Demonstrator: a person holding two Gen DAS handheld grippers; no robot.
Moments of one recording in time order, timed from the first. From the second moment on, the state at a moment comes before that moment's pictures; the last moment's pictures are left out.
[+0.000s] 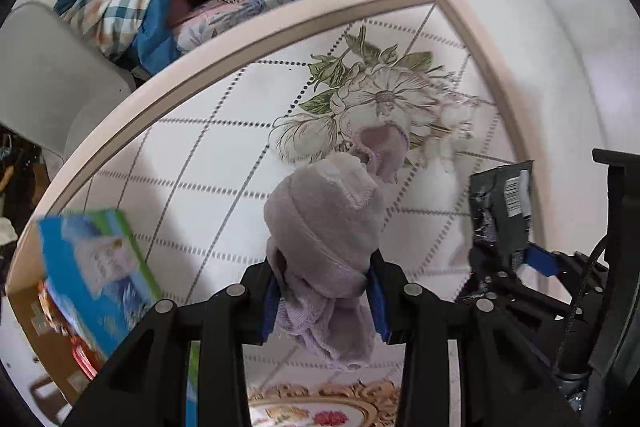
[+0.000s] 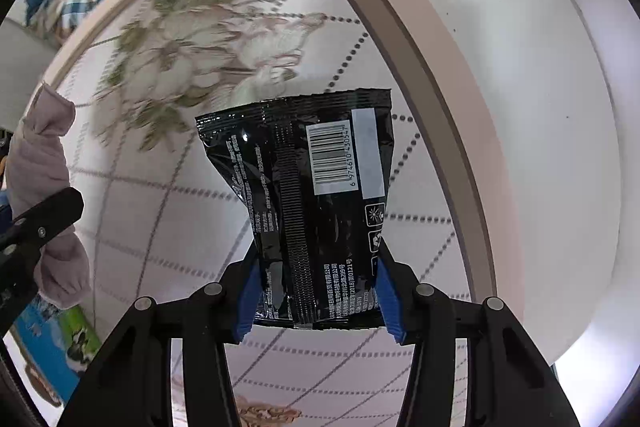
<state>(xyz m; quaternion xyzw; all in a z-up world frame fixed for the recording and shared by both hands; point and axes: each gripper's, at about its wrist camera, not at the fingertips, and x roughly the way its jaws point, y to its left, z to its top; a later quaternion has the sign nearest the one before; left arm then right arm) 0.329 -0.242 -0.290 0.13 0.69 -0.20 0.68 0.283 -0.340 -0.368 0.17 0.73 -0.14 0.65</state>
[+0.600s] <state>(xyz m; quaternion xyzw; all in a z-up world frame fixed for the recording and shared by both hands) 0.252 0.030 -0.177 -0.01 0.66 -0.11 0.75 0.225 -0.138 -0.199 0.16 0.66 0.07 0.73</state>
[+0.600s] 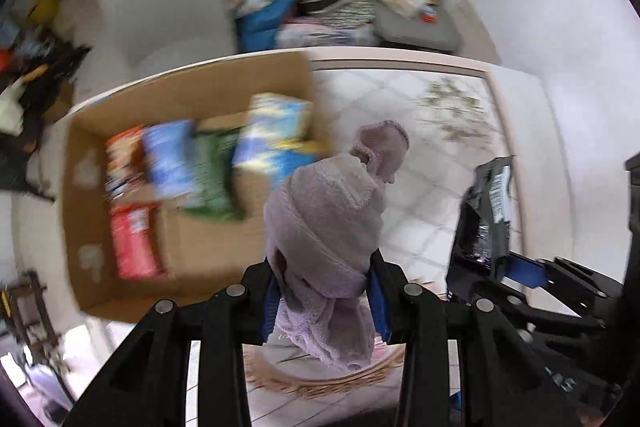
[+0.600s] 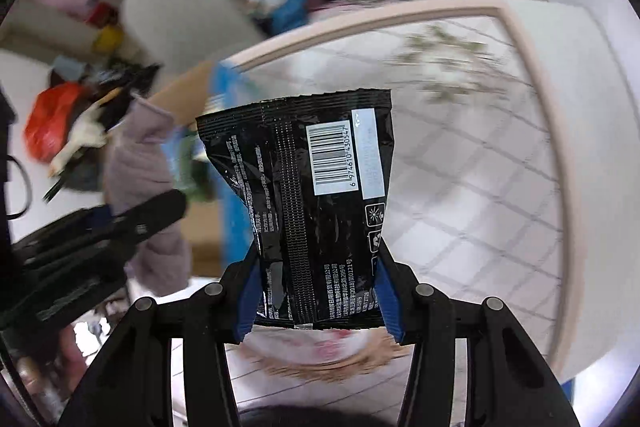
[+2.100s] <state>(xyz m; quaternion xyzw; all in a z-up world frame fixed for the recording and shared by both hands) 0.268 0.178 -0.260 -0.06 0.73 -0.03 0.68 0.268 0.032 -0.287 0.05 0.73 0.07 0.68</state>
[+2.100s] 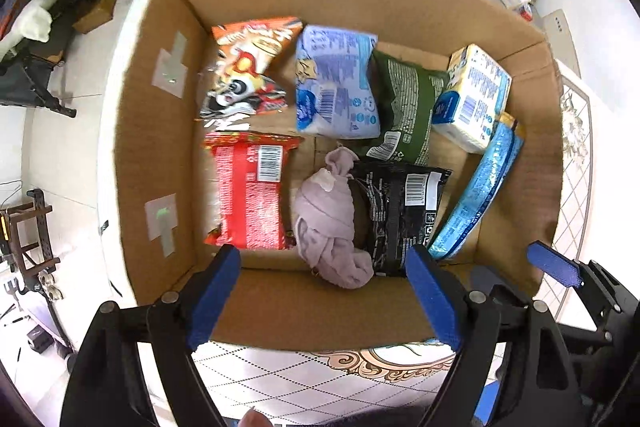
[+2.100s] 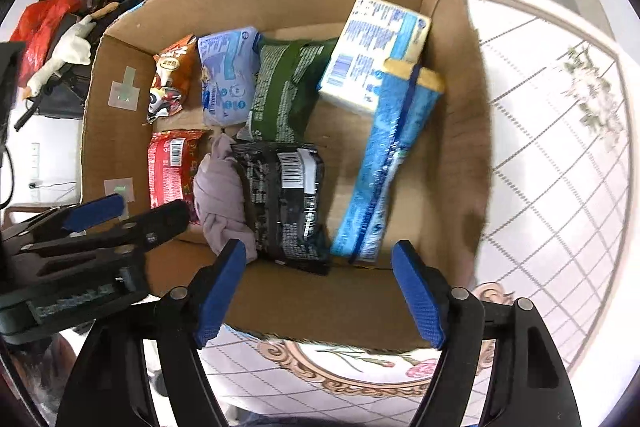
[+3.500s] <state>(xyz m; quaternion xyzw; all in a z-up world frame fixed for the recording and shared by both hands) 0.219 0.185 -0.179 -0.05 0.64 0.02 0.77 0.233 0.006 -0.215 -0.01 0.66 0.04 0.75</state>
